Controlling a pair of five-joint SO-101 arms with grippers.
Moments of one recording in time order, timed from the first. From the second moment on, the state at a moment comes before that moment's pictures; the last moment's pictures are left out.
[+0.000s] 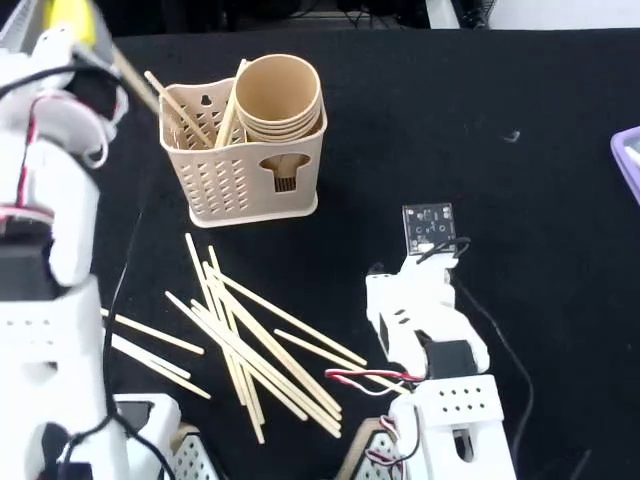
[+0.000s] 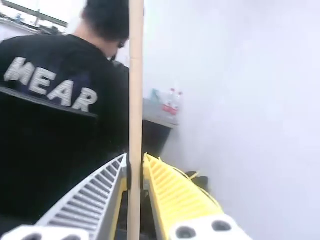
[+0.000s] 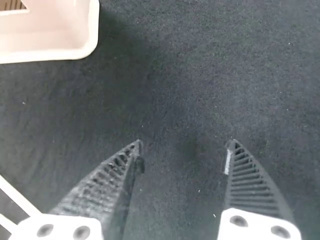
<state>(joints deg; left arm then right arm) -7.0 -38.7 0.3 34.6 17.1 -5.4 -73.4 86.1 42.6 -0.2</state>
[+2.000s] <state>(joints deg) -43.4 -15.2 24.0 74.6 -2.9 -7.3 -73.4 86.7 41.3 -0.2</state>
